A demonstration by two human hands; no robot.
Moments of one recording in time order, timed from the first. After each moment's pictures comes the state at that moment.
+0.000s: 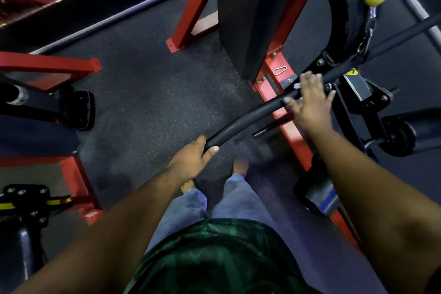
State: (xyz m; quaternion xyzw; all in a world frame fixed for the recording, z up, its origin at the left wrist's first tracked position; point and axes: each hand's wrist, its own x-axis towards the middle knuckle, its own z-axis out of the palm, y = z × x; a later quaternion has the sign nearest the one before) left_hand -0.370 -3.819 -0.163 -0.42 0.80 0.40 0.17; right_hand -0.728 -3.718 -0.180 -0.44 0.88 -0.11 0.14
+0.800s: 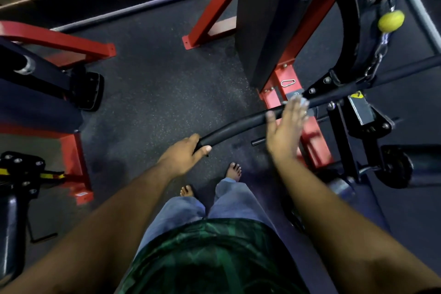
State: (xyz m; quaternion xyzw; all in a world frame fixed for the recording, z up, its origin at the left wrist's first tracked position) left_hand -0.370 -3.811 -0.165 -0.46 0.78 0.39 0.15; right_hand -0.656 -3.725 -0.192 -0.39 0.88 -0.22 0.16
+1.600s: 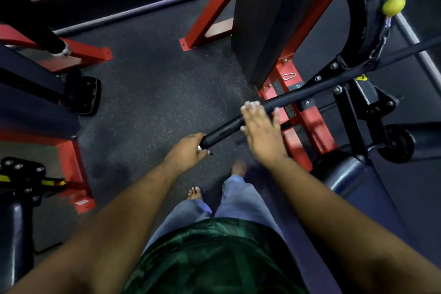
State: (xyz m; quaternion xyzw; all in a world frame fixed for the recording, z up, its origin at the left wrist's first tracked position) left_hand -0.298 -3.808 -0.174 -0.45 0.79 0.40 0.11; right_hand -0.531 -3.709 -0.175 -0.65 0.76 -0.06 0.08
